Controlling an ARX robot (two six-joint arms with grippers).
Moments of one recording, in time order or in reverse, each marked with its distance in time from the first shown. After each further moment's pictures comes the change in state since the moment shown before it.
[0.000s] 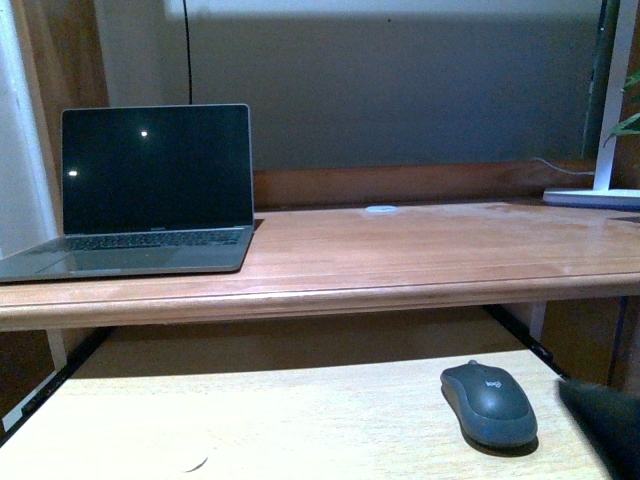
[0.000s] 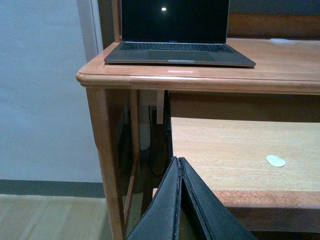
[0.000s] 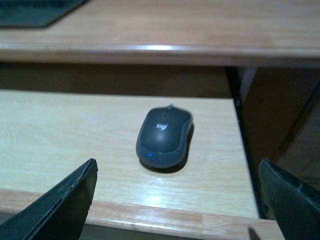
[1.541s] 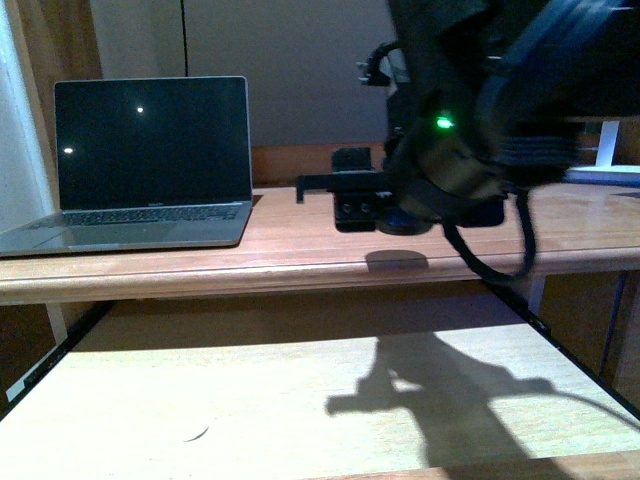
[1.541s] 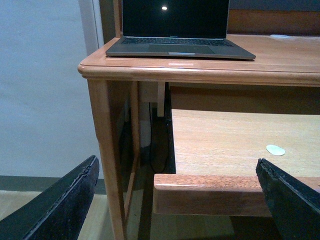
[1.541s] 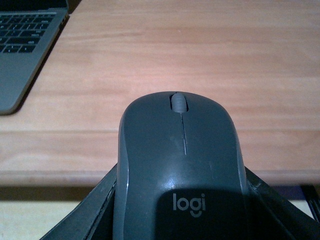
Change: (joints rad) left arm 0.001 -0.174 -0.030 -0.150 0.000 0.002; right arm 0.095 0.715 1.013 -0.498 0.195 0.111
